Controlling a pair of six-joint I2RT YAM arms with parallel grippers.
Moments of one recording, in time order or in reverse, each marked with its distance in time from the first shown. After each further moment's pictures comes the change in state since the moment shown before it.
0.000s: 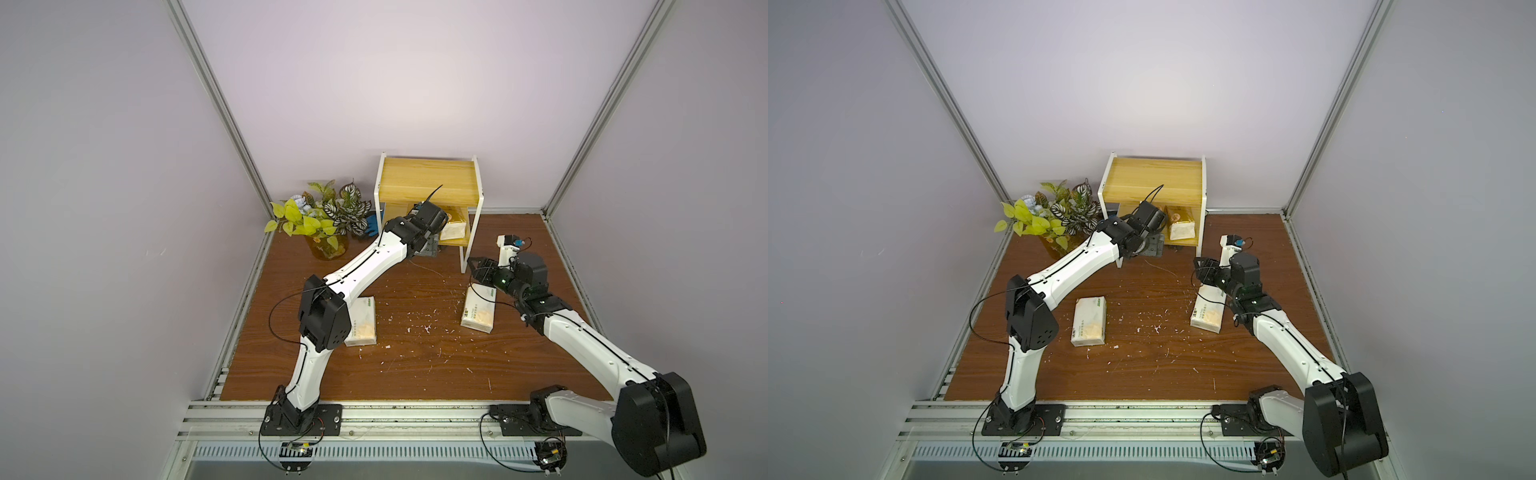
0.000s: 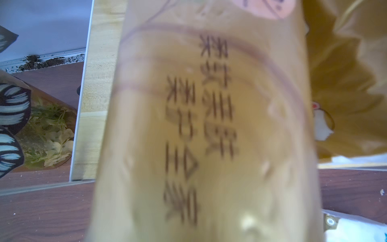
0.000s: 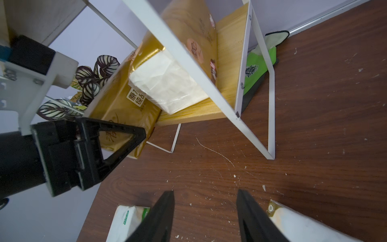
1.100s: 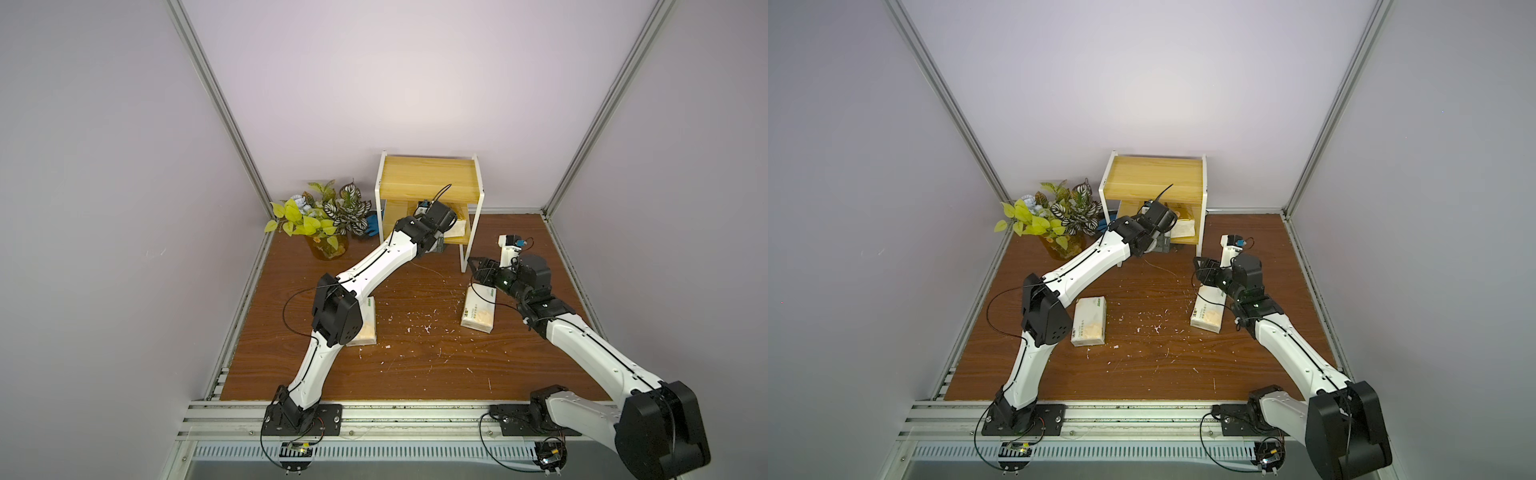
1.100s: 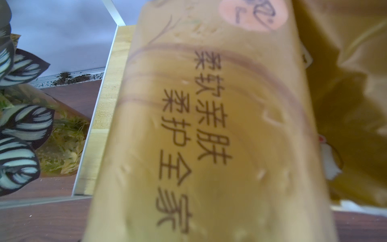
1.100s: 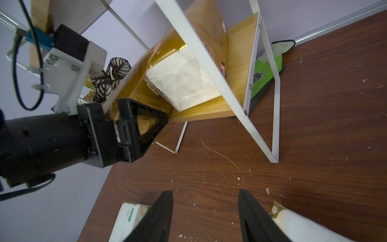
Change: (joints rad) left arm -0.043 0.109 0.135 -0.027 -0.156 -0.015; right arm 0.004 -0.046 -0.023 0.016 -0.015 -0.016
